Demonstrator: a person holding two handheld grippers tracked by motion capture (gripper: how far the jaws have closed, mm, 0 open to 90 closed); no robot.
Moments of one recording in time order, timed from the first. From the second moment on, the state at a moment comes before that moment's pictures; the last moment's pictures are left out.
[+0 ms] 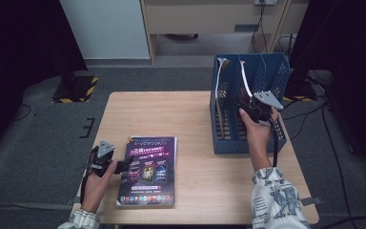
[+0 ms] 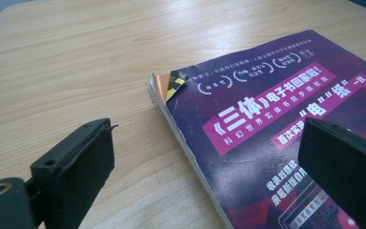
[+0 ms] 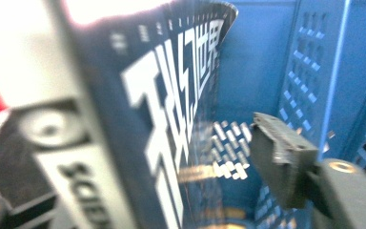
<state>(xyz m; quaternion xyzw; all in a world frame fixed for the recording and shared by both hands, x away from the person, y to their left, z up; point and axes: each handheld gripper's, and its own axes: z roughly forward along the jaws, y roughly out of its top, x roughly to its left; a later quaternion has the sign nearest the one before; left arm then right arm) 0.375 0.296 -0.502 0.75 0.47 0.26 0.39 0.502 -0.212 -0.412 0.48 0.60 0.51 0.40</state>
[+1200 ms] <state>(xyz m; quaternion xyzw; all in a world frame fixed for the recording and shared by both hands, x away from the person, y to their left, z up) 0.374 0.295 -0.502 0.75 0.47 0.25 0.39 0.431 -0.221 -0.423 0.46 0.65 0.51 0.33</state>
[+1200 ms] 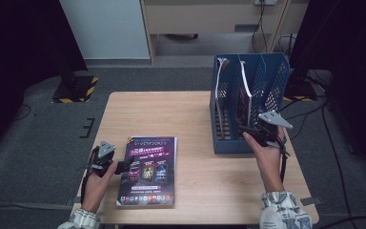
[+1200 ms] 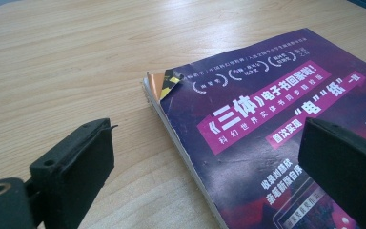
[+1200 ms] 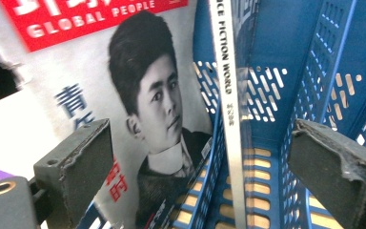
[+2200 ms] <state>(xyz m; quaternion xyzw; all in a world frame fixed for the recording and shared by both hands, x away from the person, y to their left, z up) 0.374 0.294 -0.500 0.75 0.46 0.25 0.40 0.369 -0.194 -0.436 0.40 0.70 0.50 0.31</state>
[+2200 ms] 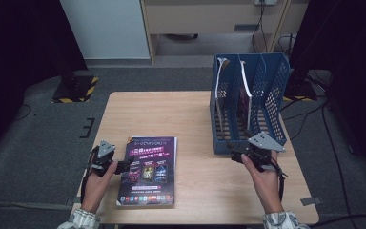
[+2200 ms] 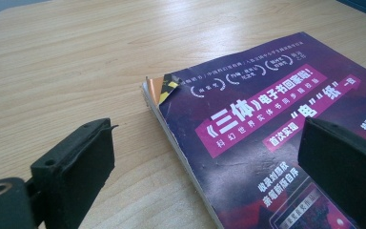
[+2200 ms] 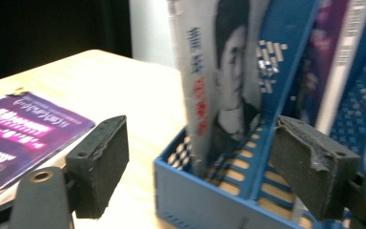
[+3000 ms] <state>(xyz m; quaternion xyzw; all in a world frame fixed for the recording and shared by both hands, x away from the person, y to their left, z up) 0.374 0.295 -0.499 0.75 0.46 0.25 0.40 0.360 -0.159 -0.439 0.34 0.73 0.50 0.30</state>
